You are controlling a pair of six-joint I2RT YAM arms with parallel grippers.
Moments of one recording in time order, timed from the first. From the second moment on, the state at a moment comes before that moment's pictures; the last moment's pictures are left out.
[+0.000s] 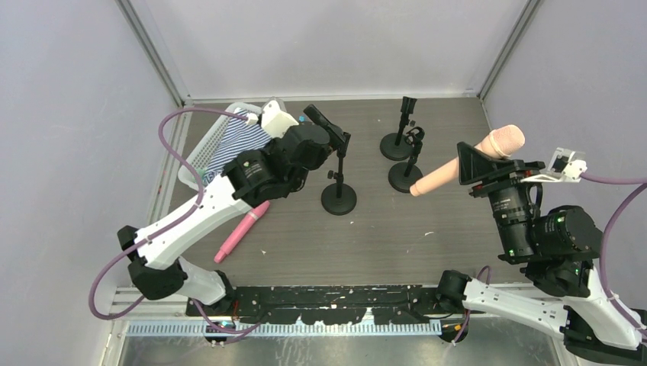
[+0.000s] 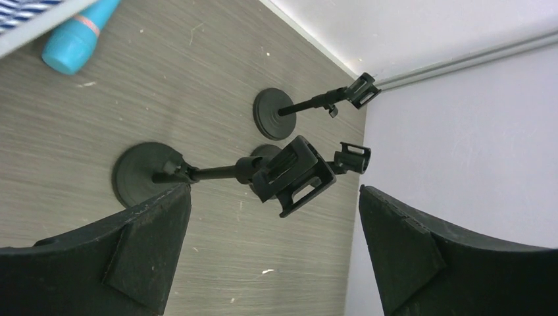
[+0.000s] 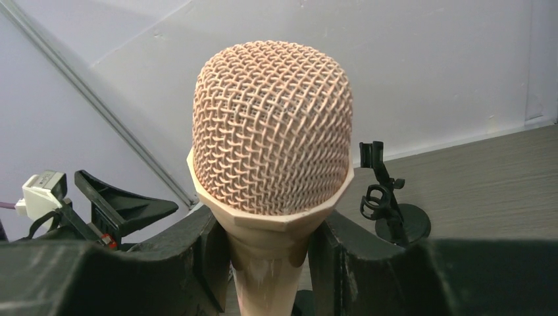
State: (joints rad) left arm -1.02 1.39 1.67 -0.80 -0.76 -1.21; right arm 1.07 0.50 1.11 -0.21 0.90 0.18
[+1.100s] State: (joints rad) left arm -1.02 1.61 1.77 -0.82 -0.73 -1.51; right arm 1.07 0.44 1.09 -0.33 0.93 0.24
